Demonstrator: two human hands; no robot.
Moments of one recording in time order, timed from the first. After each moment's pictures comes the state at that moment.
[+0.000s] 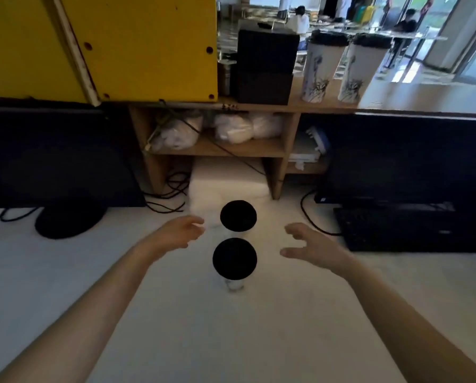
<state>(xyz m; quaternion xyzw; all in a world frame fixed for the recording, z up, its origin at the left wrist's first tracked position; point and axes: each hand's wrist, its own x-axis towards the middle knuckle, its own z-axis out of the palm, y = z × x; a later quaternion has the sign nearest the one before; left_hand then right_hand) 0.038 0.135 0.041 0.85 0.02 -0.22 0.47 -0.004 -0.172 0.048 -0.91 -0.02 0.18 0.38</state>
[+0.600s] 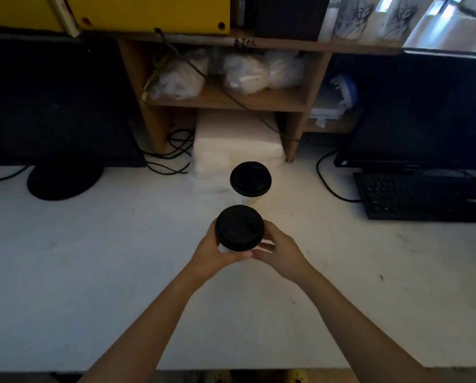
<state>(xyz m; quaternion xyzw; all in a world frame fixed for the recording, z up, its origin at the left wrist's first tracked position) -0.025 0.092 -0.069 0.74 -0.01 -0.14 0.66 -0.025 -0.092 -0.056 -0.82 -0.05 0.13 0.55</state>
